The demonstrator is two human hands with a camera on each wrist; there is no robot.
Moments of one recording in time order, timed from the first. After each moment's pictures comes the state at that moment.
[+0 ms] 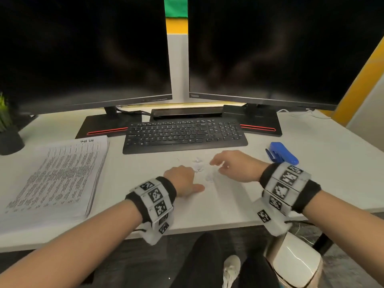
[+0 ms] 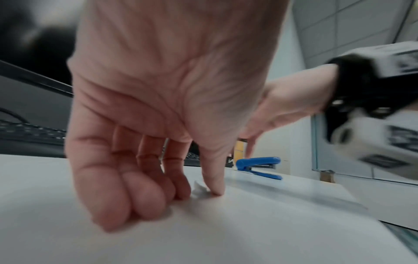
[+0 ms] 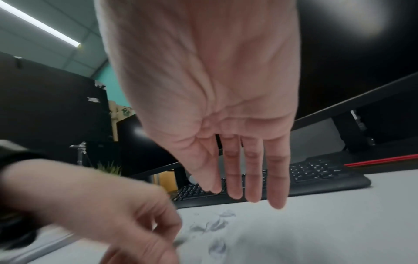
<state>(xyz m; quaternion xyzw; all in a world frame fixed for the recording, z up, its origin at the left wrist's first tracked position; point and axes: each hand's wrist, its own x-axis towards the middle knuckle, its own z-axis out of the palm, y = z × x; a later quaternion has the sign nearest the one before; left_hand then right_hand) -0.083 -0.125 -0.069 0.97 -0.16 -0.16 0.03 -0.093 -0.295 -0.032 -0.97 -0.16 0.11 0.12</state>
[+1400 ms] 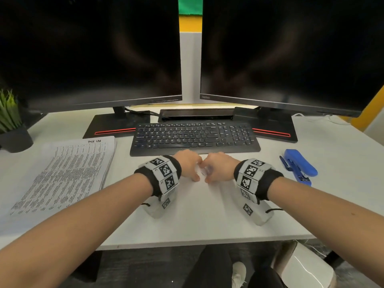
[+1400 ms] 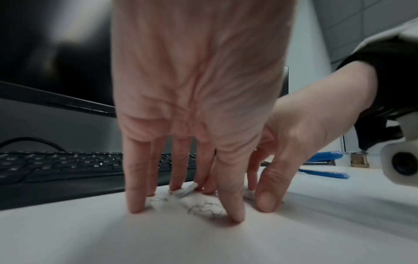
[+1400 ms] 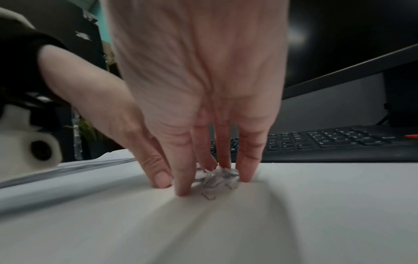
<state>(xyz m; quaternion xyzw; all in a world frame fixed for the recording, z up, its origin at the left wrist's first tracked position) -0.016 -0.118 -0.054 0.96 -0.24 -0.15 -0.02 -0.030 -0.247 -0.062 -0.97 -0.19 0.14 0.04</state>
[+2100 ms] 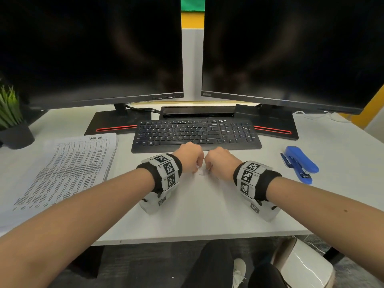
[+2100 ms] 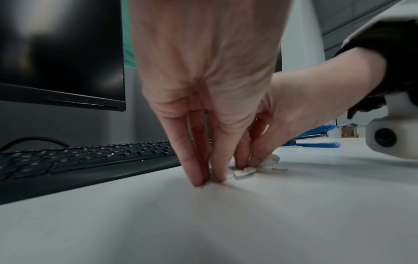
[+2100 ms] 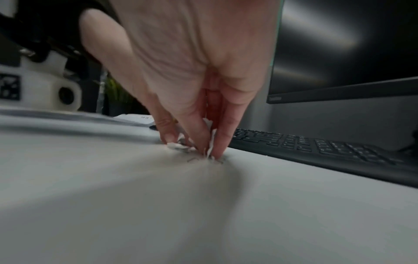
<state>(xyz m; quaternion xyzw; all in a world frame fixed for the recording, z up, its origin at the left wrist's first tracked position) -0.010 -0.112 -0.063 0.96 -0.25 -0.08 0.07 -0.038 -0.244 -0.063 -0.98 -0.18 0.06 0.05</state>
